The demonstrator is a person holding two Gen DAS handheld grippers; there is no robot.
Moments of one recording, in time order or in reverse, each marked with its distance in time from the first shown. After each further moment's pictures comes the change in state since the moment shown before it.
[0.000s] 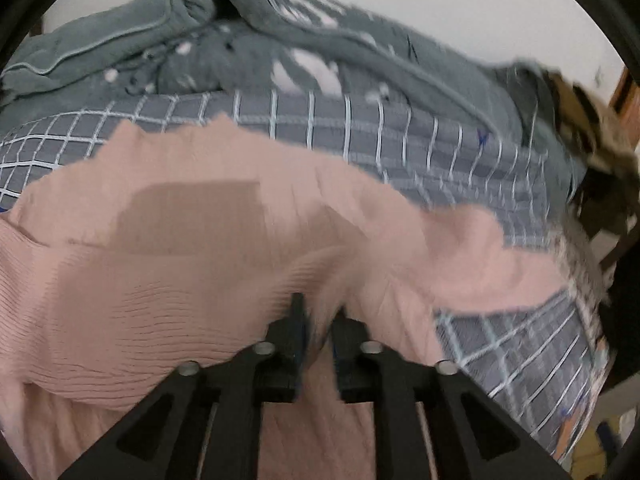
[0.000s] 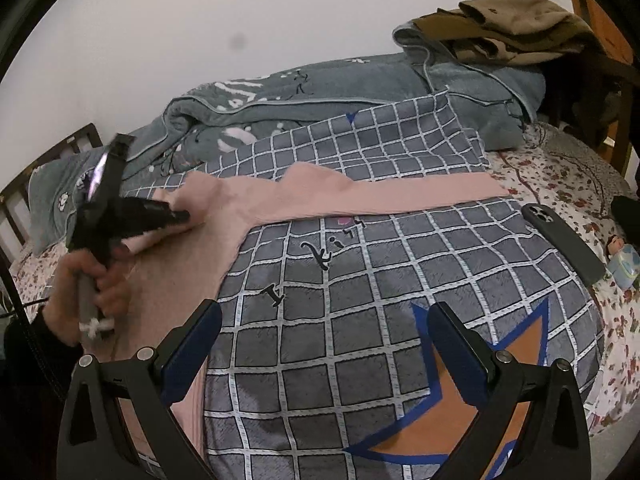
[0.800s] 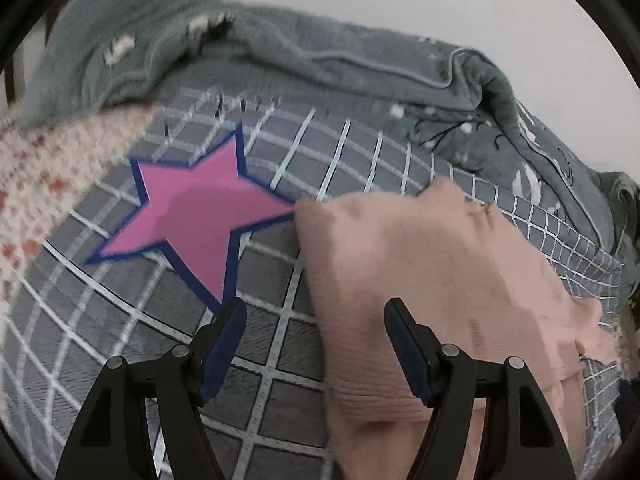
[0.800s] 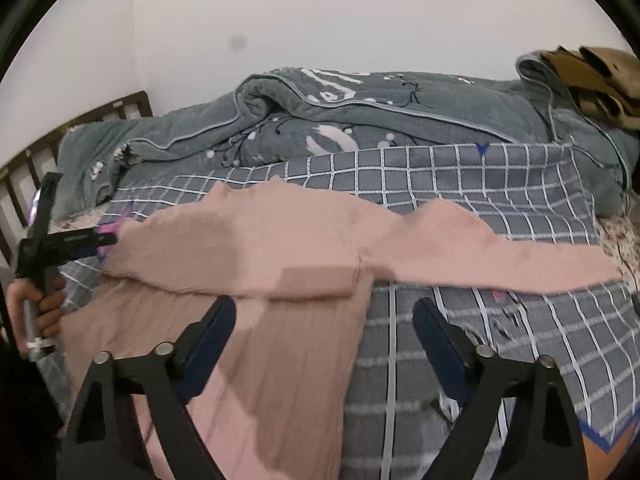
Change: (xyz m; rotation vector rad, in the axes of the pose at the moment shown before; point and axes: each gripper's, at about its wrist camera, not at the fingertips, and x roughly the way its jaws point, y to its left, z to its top) left arm -0.091 0.271 -0.013 -0.291 -0.150 0.214; right arm 0.097 0.130 0.041 -0.189 -0.036 0.115
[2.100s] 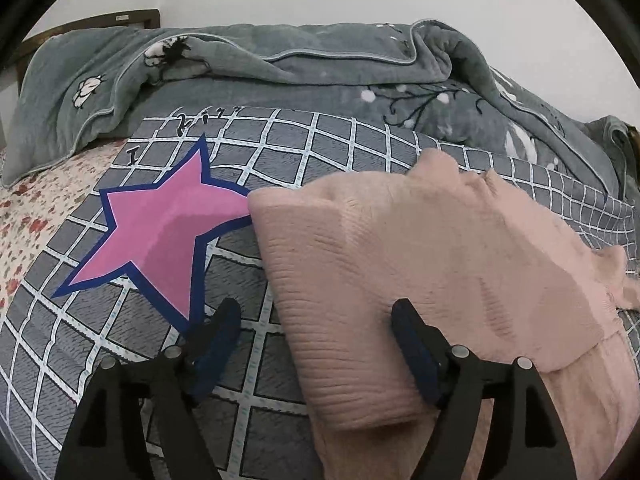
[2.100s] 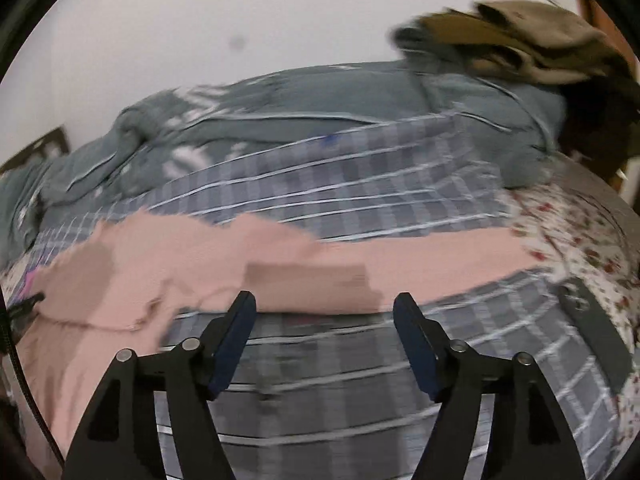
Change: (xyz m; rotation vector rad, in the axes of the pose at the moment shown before) left arm 0.024 -0.023 -0.021 0.199 -0.094 0.056; right arm -0.009 -0.171 0.009 0.188 0.002 -0.215
